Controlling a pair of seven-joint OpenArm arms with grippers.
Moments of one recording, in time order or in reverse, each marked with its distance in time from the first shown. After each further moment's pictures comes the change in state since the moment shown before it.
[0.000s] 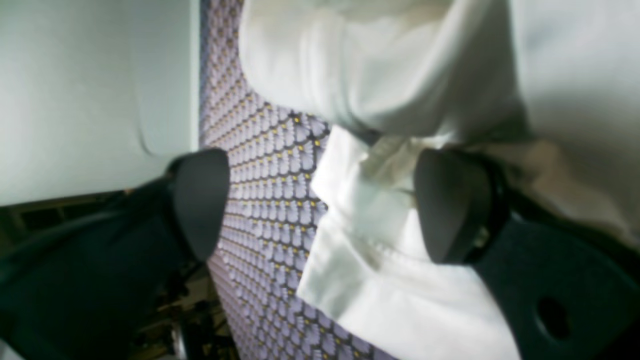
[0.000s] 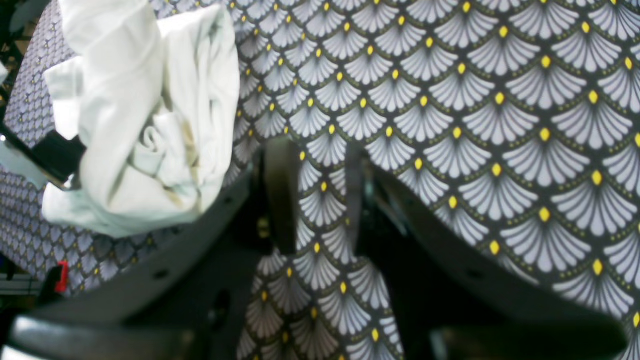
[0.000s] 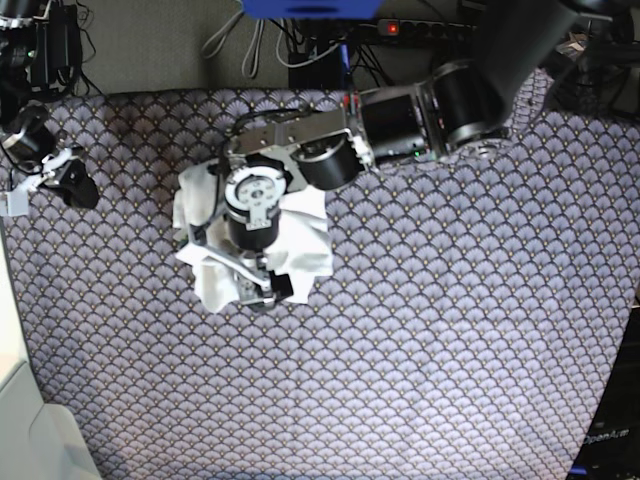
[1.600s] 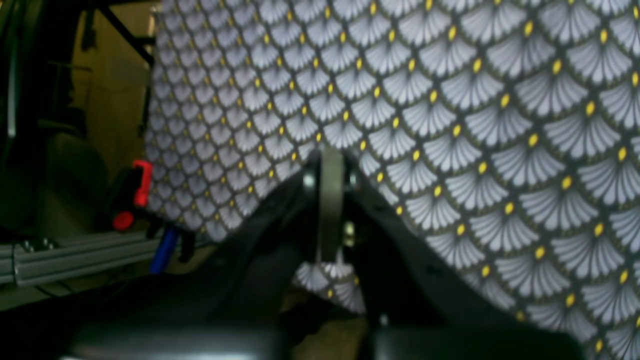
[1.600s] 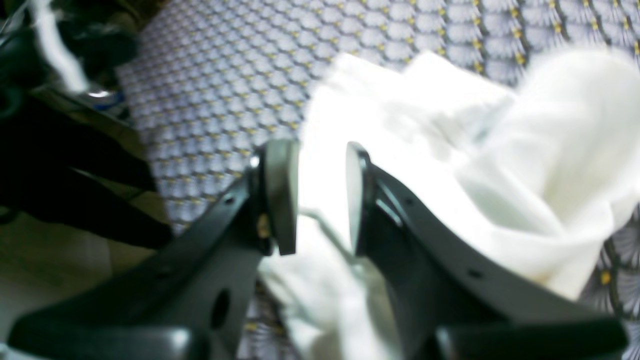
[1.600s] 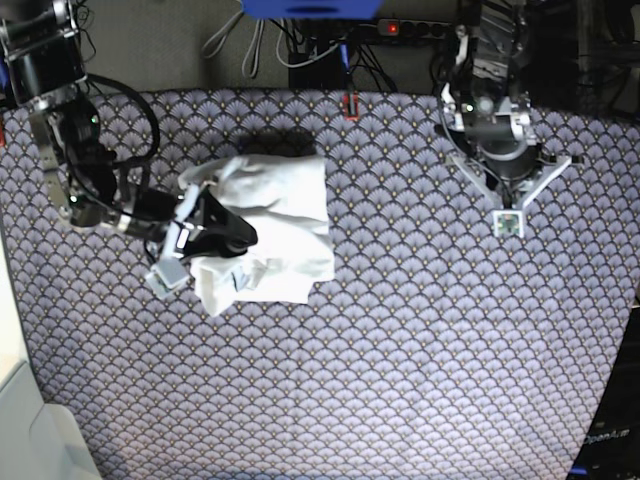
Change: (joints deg) left arm 48.0 -11.9 -75.3 45.5 3.3 -0.4 0.6; right arm 22.4 2.2 -41.9 4.5 0.2 0.4 0.0
